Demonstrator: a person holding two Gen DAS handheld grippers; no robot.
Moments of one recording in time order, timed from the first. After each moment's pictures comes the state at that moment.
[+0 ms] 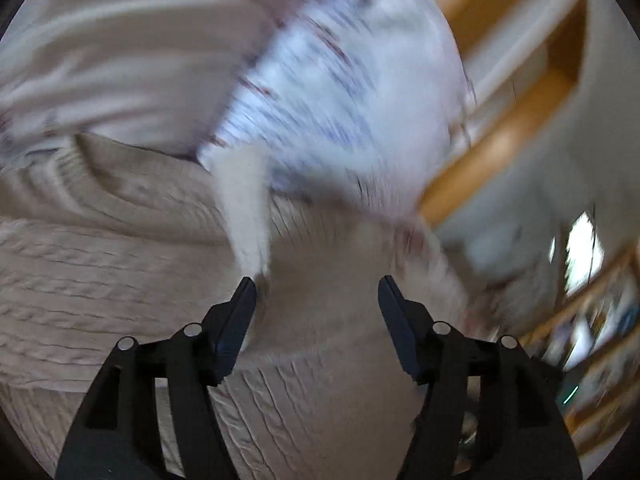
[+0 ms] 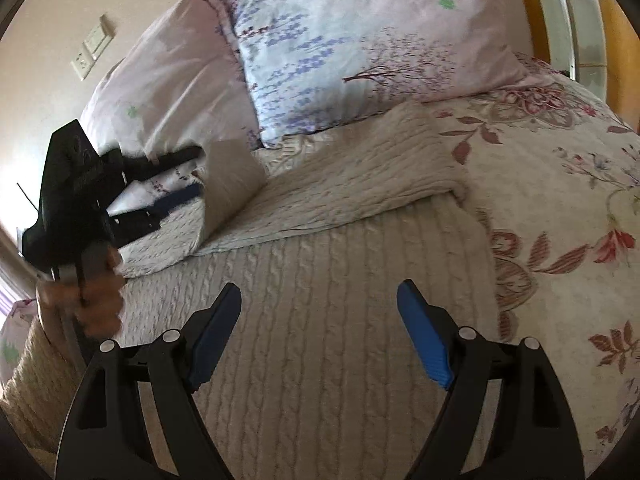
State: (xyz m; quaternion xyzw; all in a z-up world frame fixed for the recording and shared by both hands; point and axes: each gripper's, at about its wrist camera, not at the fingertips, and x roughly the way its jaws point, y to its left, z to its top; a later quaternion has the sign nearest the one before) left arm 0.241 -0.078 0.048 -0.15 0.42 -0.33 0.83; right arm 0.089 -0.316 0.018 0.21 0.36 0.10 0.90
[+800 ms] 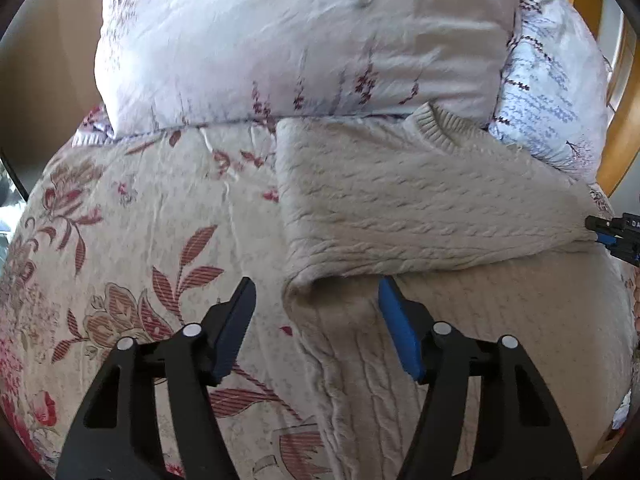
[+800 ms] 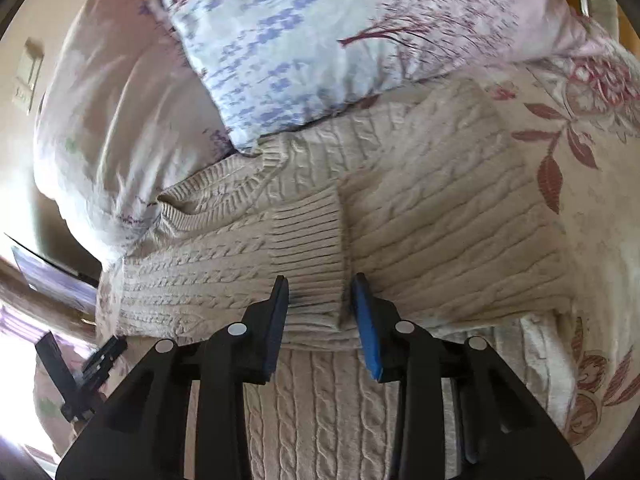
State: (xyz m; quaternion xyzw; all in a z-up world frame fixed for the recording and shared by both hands) left arm 0.179 0.157 0.014 -0.02 0.44 -0.04 0.90; right arm 0.219 -0.301 0.011 0.25 0.46 0.11 0.84
